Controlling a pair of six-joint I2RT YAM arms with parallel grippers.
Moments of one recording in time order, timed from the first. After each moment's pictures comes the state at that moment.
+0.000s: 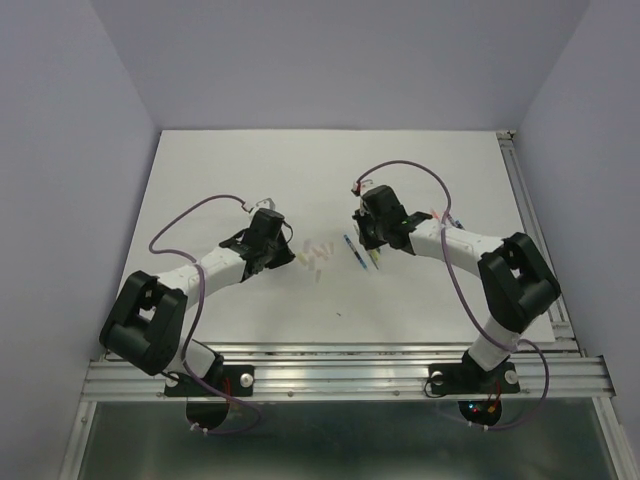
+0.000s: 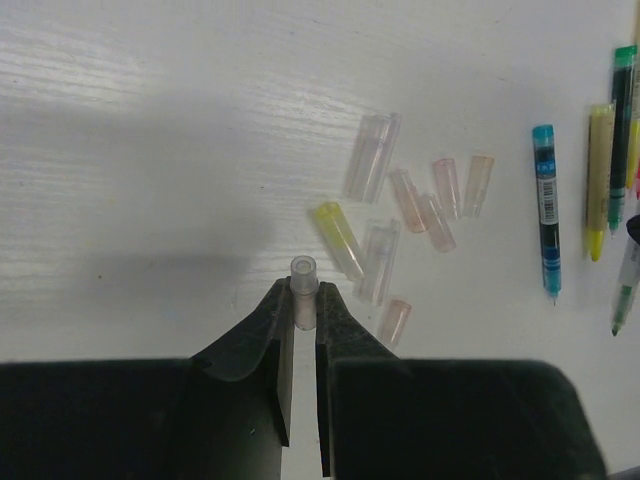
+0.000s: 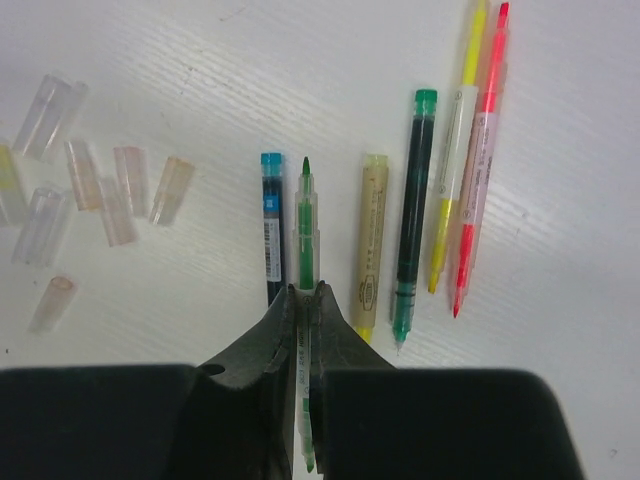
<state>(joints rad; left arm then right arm) -0.52 1.42 0.73 -0.17 -0.10 -0.76 0.61 1.67 1.04 -0.19 0.07 0.19</state>
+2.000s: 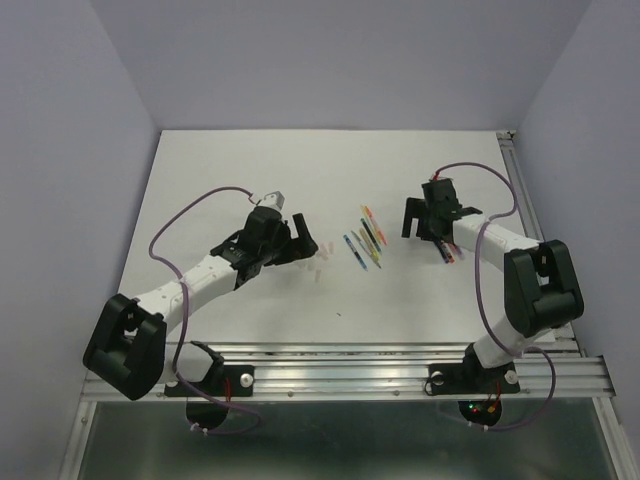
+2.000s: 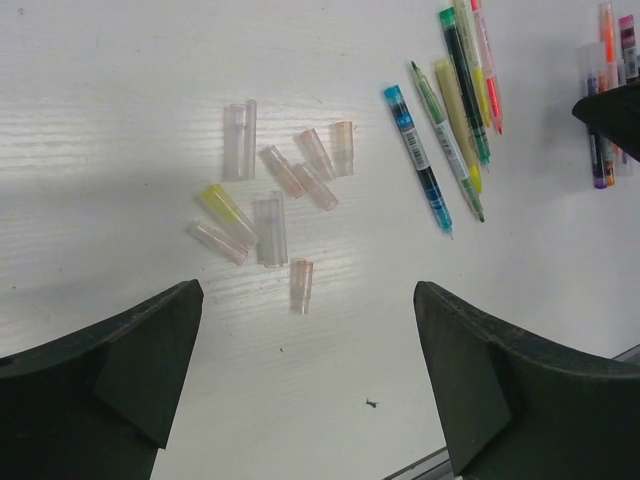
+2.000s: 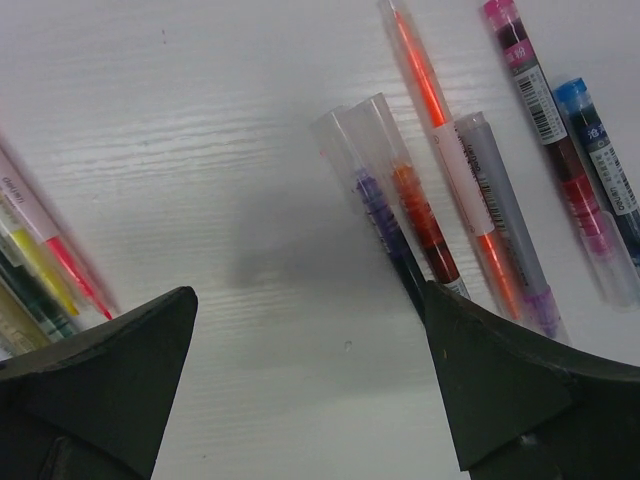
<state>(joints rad) -0.56 1.29 0.72 -0.13 0.02 -0.69 0.26 1.59 0.96 -0.29 0.23 0.35</state>
